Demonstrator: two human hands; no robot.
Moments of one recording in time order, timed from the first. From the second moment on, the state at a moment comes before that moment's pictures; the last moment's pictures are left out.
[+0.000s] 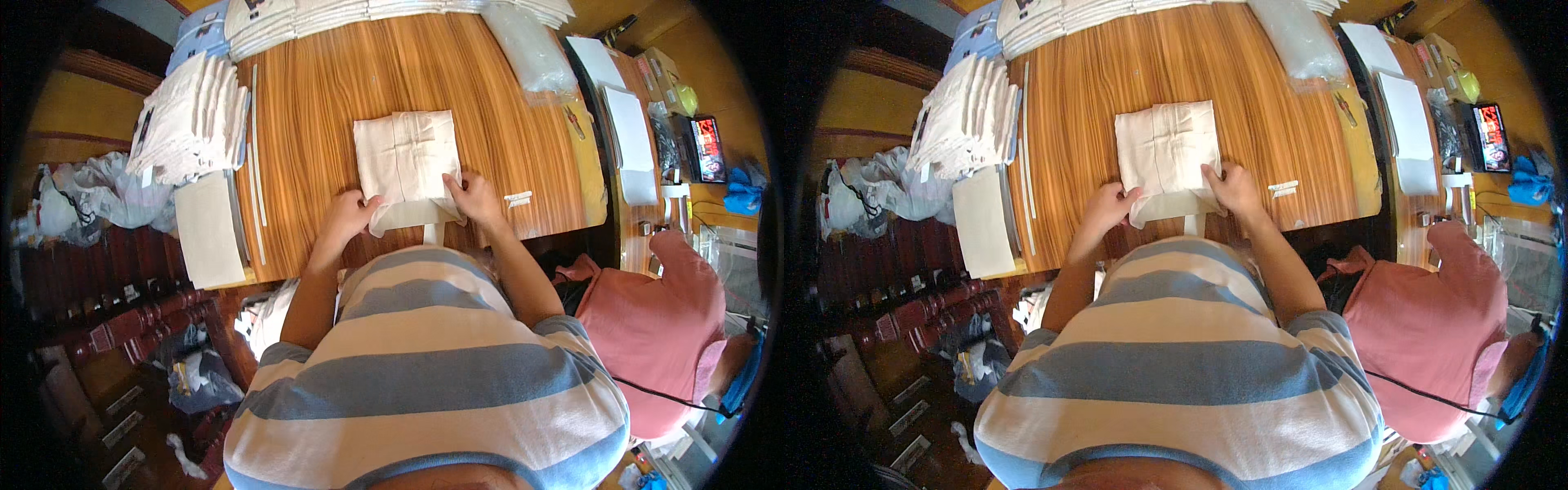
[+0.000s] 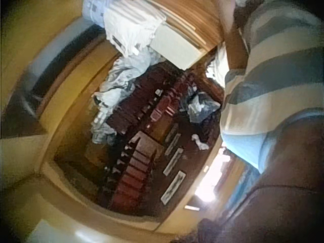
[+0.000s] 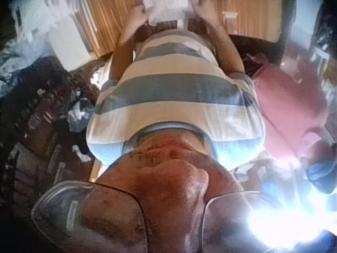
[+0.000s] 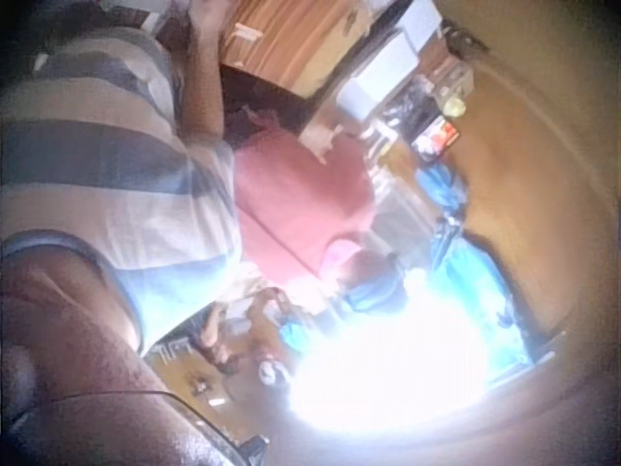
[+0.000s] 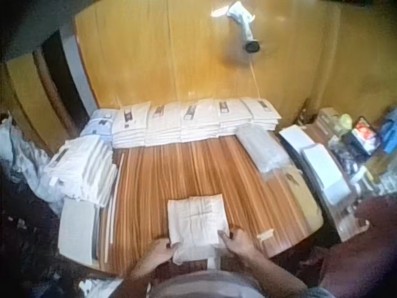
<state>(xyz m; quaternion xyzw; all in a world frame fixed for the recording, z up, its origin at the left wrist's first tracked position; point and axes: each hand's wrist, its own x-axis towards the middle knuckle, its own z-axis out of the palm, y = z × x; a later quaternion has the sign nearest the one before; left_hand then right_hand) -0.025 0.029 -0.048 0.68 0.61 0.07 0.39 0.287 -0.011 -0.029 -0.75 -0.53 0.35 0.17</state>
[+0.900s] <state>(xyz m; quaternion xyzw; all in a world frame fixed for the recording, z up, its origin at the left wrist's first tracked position) -0.048 -0.039 -0.051 0.63 0.55 0.10 0.53 0.334 -0.081 -0.054 -0.61 -0.66 0.35 0.26</state>
